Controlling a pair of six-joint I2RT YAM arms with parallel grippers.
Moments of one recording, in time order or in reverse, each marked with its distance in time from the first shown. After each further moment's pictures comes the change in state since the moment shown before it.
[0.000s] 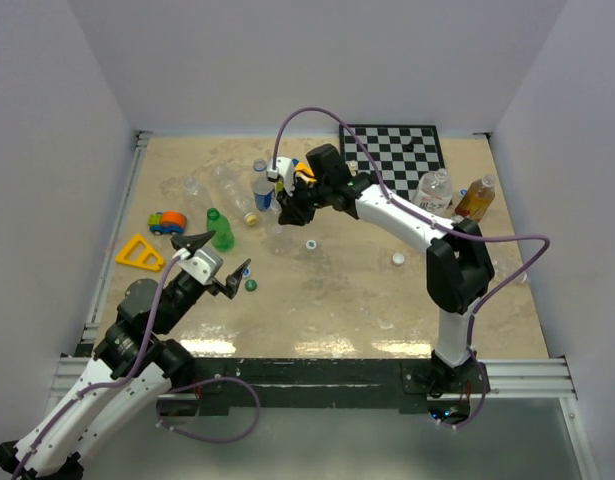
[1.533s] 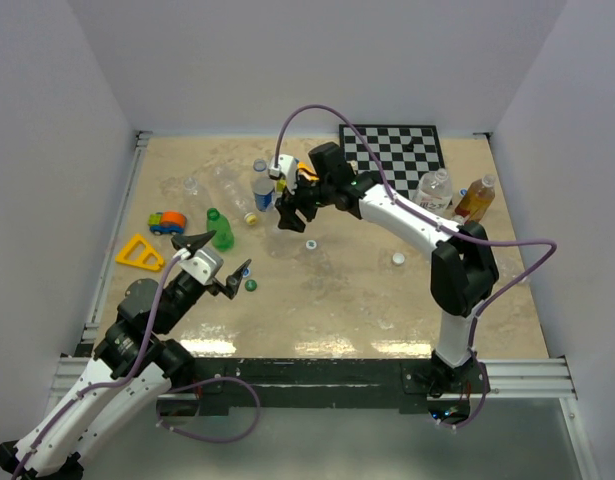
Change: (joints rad) left arm 0.000 0.001 0.000 0.000 0.006 0.000; right arm -0.006 -0.030 -0.006 -0.003 0.019 0.002
